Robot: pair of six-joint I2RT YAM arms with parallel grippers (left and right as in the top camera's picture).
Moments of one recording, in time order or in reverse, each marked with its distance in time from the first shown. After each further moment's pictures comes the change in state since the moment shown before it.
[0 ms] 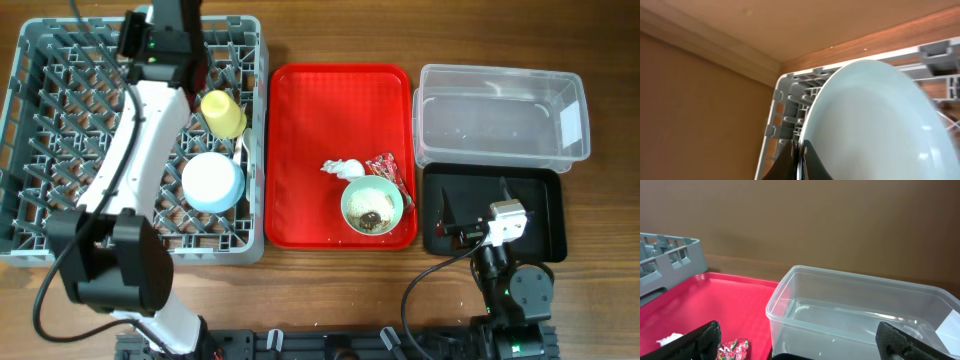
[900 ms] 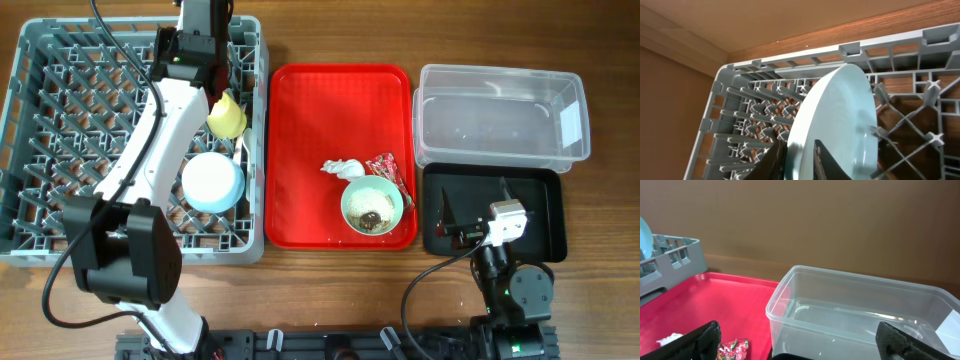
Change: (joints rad) left arm -0.061 0.040 0.001 -0.115 0.158 -0.288; right arm 0.000 0.000 0.000 0.000 0.000 0.000
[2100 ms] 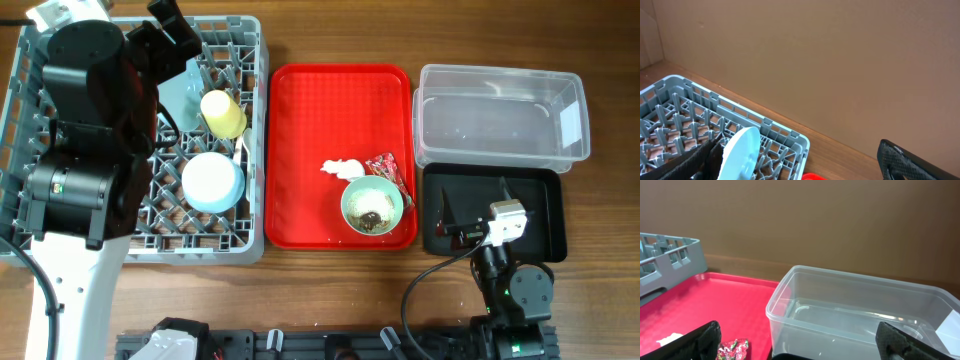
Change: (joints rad) left arm -0.009 -0.623 0.000 -0.117 0.319 -0.627; right arm 0.000 0.000 0.000 0.000 0.000 0.000
